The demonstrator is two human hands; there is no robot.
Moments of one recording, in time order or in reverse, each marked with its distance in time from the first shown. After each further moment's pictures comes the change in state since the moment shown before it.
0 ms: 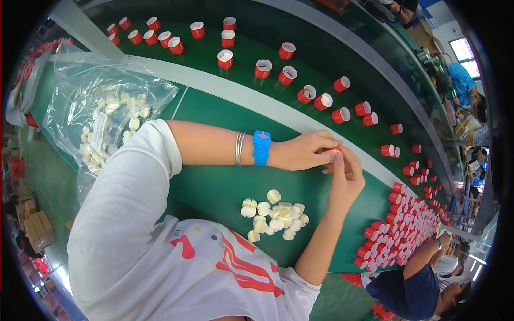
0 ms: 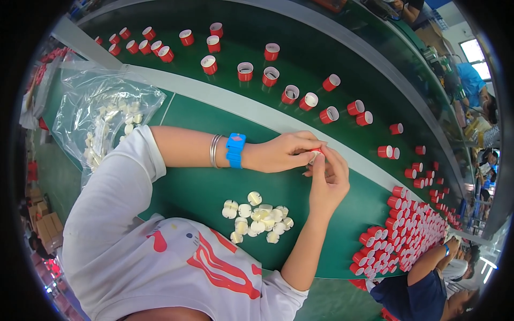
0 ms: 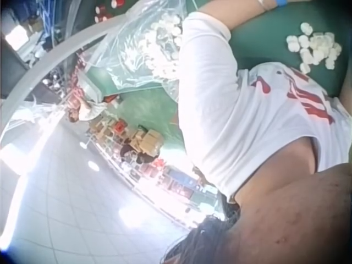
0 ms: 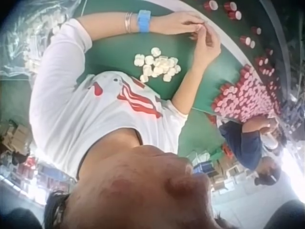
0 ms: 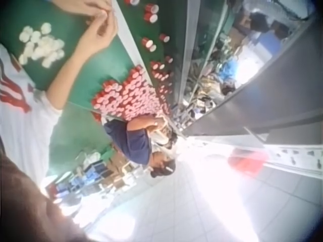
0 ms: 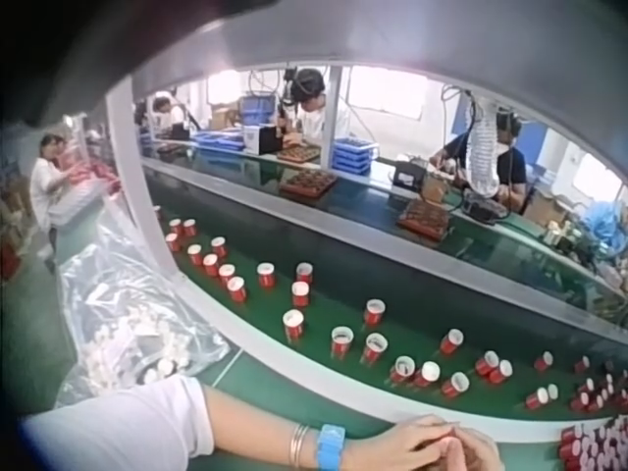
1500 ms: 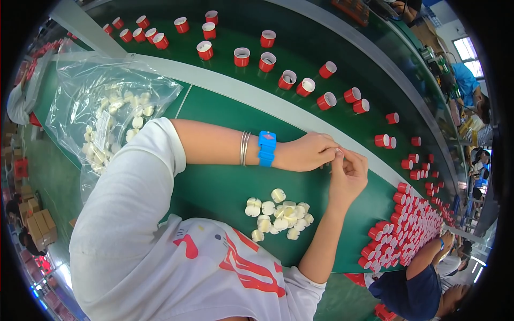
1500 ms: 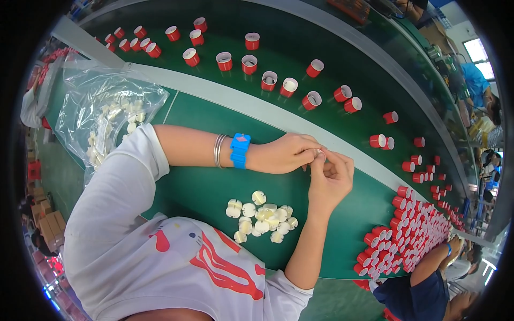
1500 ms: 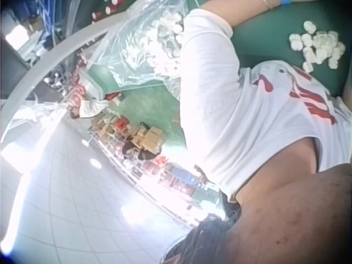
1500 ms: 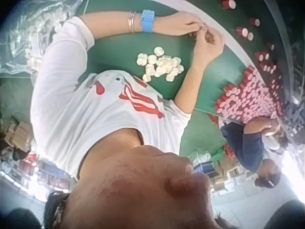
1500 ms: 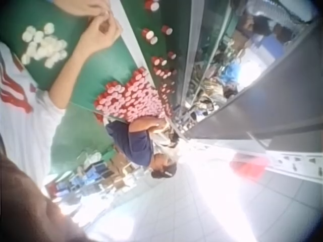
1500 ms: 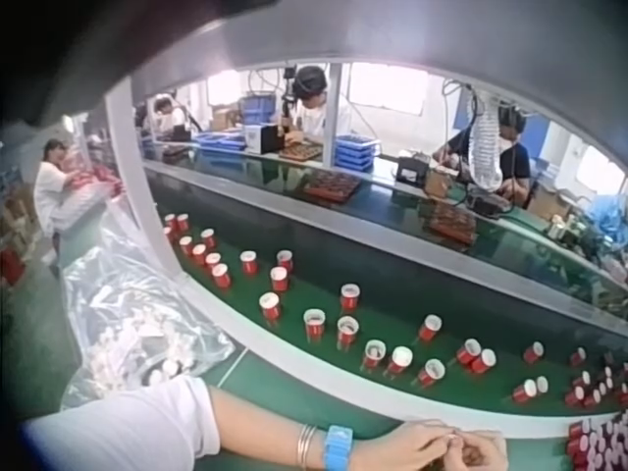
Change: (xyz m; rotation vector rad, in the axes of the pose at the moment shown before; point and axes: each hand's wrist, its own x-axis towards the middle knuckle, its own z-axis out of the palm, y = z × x) left_hand 0.004 0.000 0.006 0.000 -0.025 -0.083; right_hand 0.001 0.011 0.002 -0.100 0.080 -0.094
